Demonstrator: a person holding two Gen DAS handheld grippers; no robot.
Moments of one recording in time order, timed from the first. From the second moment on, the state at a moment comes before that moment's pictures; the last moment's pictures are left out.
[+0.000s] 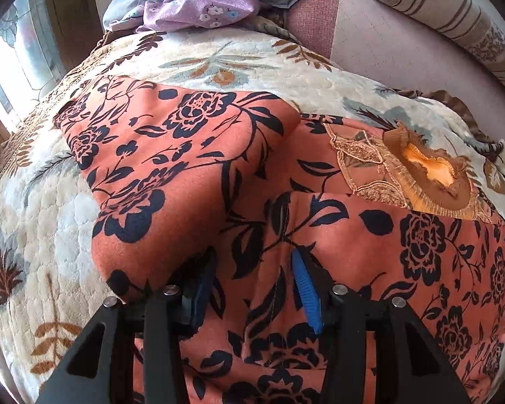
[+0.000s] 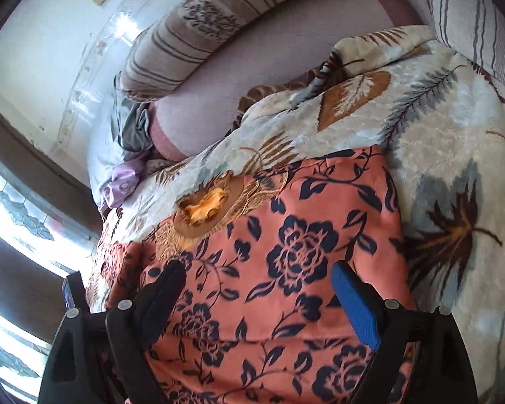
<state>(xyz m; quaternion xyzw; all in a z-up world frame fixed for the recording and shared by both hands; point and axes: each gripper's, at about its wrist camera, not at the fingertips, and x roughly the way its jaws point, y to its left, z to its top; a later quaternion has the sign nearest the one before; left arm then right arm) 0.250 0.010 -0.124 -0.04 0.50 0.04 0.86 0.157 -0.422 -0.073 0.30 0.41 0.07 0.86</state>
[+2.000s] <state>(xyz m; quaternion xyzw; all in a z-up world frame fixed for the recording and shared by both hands) 0.354 0.343 -0.151 -0.48 0.40 -0.01 0.78 0.071 -0.285 -0.130 0.23 0.43 0.10 0.87</state>
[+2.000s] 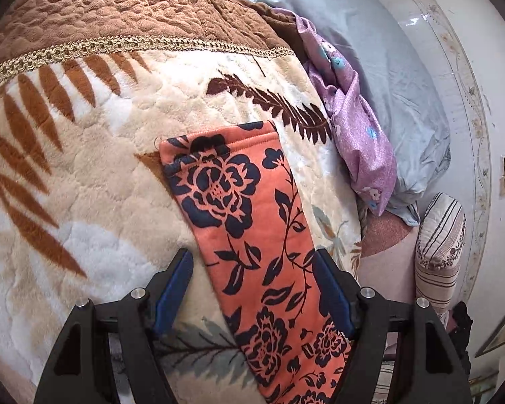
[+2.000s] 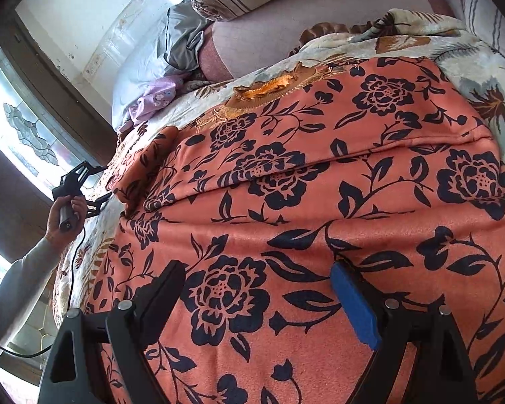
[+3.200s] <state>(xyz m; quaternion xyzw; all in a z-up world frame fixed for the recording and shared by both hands) 0.224 -0.052 -0.063 -0.07 0.47 -0.19 0.86 0.028 -0.430 -0.081 0.44 0.31 0.04 0.84</state>
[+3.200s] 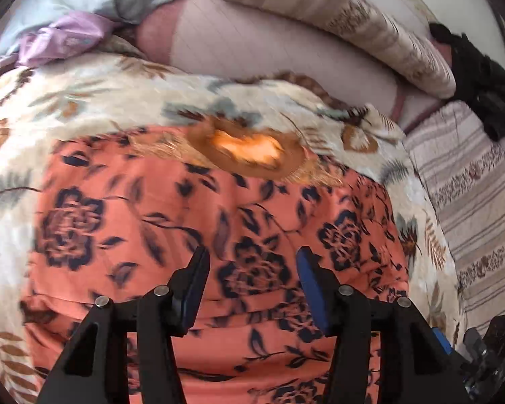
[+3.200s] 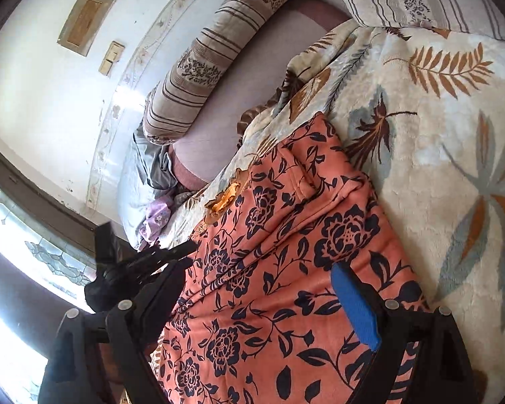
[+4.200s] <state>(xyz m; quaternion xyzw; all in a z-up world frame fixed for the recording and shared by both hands) 0.227 0.080 -0.122 -0.11 0.44 -0.10 0.89 0.172 -0.412 -0.124 0.21 0.51 -0.10 0.82</state>
